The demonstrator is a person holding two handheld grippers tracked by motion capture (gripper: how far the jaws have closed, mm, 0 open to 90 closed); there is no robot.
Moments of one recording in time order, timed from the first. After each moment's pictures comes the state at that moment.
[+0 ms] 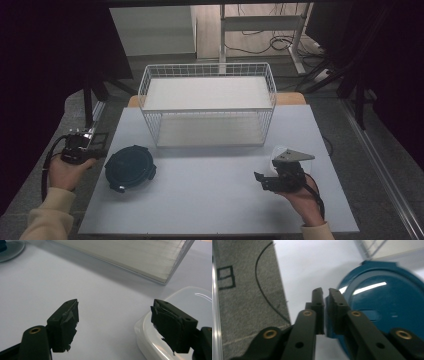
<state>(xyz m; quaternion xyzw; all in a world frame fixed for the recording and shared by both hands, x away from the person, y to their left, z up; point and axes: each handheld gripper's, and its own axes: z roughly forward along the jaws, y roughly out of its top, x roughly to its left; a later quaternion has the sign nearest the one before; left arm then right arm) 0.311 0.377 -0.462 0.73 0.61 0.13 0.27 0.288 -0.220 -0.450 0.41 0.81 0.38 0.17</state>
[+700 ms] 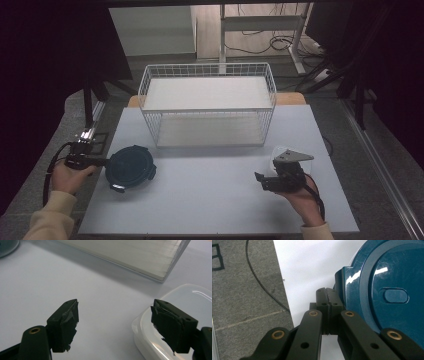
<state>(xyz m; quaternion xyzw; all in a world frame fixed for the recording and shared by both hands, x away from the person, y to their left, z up) 0.312 0.379 -0.488 0.74 0.62 0.08 0.24 0.288 -0.220 -0.452 0.41 0.82 0.37 0.18</state>
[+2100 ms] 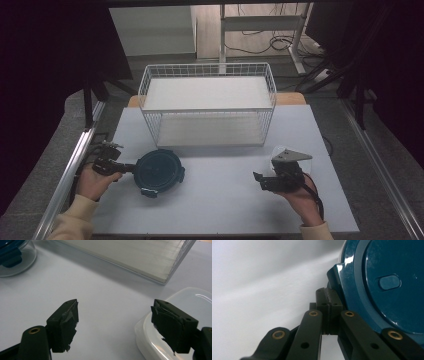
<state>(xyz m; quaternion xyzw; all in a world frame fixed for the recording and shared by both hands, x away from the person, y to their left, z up) 0.307 0.298 -0.491 0.78 0.56 0.03 0.28 0.288 -0.217 -0.450 0.41 0.82 0.37 0.18</state>
